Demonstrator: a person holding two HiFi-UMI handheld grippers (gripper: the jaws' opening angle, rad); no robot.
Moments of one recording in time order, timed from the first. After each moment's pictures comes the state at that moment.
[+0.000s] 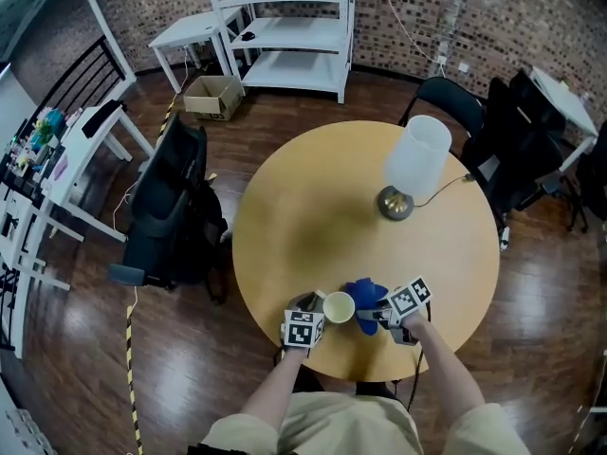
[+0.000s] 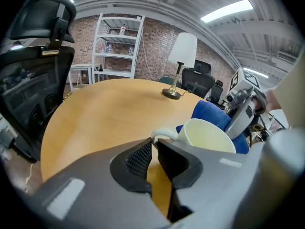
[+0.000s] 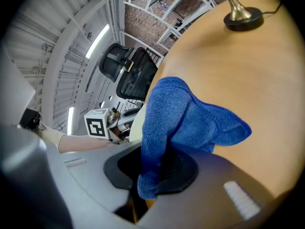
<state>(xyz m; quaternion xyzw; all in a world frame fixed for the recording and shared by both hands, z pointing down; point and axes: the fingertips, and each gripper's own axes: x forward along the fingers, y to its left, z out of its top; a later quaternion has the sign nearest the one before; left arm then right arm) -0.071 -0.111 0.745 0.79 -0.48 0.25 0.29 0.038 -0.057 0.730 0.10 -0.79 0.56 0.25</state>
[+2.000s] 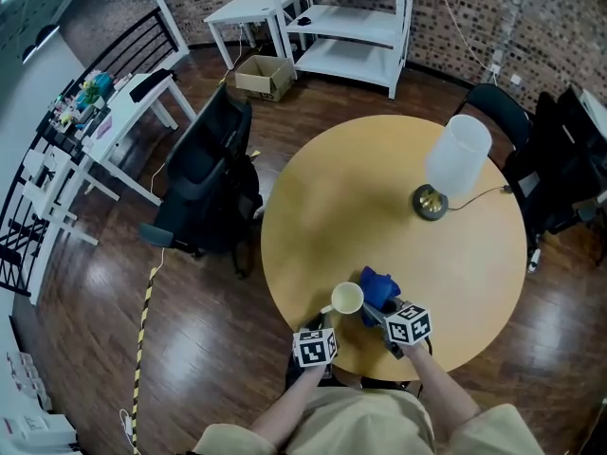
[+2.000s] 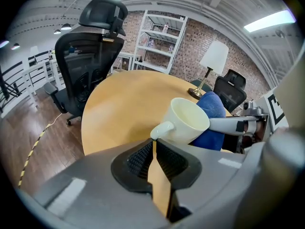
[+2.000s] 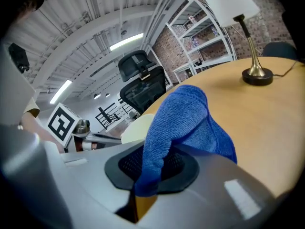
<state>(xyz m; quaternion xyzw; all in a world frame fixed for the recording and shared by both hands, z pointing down) -0.097 -0.009 0.747 0.64 -0.62 0.20 0.40 0.011 -0.059 0.731 0.21 -0.90 0.33 0.21</state>
